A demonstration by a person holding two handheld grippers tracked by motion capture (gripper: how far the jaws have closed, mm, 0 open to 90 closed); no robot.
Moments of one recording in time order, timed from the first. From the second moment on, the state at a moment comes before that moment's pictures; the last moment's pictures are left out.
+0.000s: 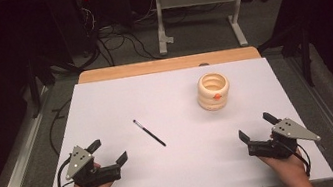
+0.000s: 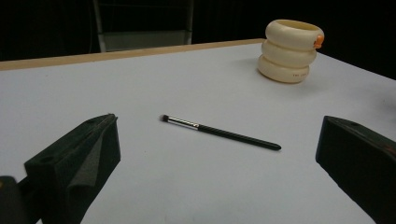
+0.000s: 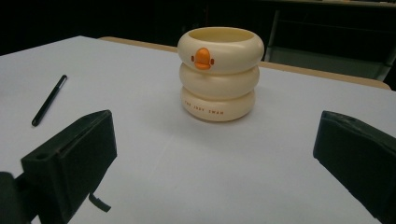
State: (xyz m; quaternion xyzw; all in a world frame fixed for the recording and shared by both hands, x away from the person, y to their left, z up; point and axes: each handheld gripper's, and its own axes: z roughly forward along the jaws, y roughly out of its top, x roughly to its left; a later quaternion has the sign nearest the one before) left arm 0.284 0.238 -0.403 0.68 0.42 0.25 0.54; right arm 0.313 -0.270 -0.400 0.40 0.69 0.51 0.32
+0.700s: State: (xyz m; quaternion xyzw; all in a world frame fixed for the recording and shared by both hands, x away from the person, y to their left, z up) left arm 0.290 0.232 -0.410 0.71 0.43 0.25 0.50; right arm 0.313 -0.269 -0.401 0.40 0.69 0.51 0.32
